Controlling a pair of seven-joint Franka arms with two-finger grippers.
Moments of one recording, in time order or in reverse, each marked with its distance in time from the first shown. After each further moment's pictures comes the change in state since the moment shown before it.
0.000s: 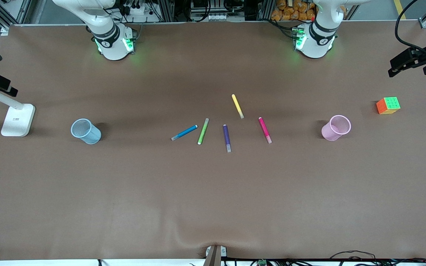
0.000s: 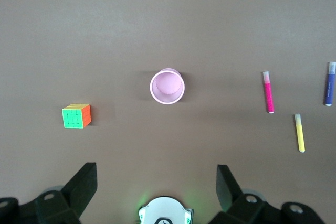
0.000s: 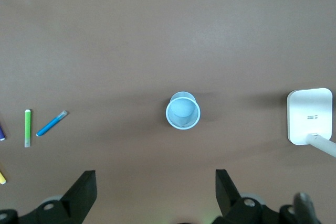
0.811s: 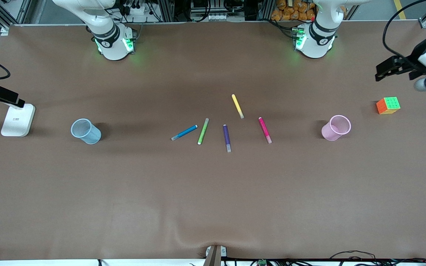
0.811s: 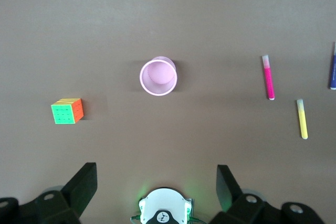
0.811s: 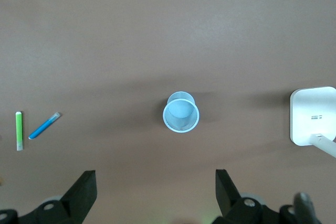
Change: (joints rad) left arm -0.007 0.050 -0.046 -0.022 -0.003 -0.010 -0.001; right arm -0.003 0.049 -0.005 0.006 0.000 0.016 0.000
